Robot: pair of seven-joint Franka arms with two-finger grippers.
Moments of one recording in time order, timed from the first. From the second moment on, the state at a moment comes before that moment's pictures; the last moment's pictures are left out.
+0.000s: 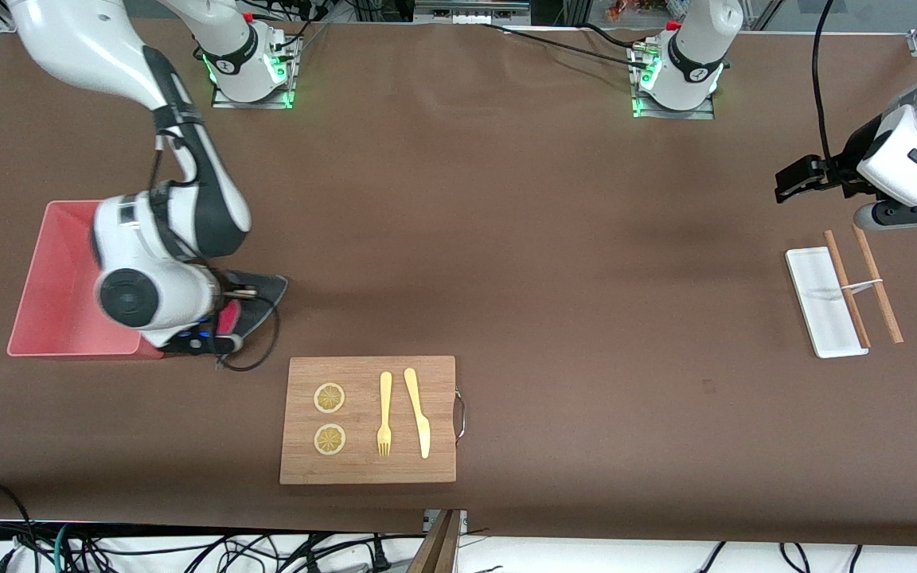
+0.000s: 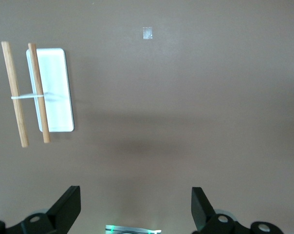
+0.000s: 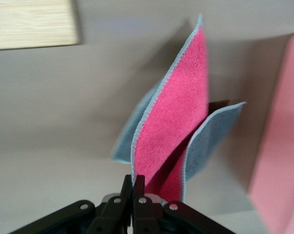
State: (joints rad) left arm -0.17 0.03 0.11 -1.60 0.00 1.49 -0.12; right arm 0.20 0.59 0.08 -1.54 -0.06 1.81 0.37
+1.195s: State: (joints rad) left arm -0.16 0.03 0.12 -1.59 0.00 1.49 -0.02; right arm 0.43 0.65 0.23 -1.53 0.26 2.22 0.96
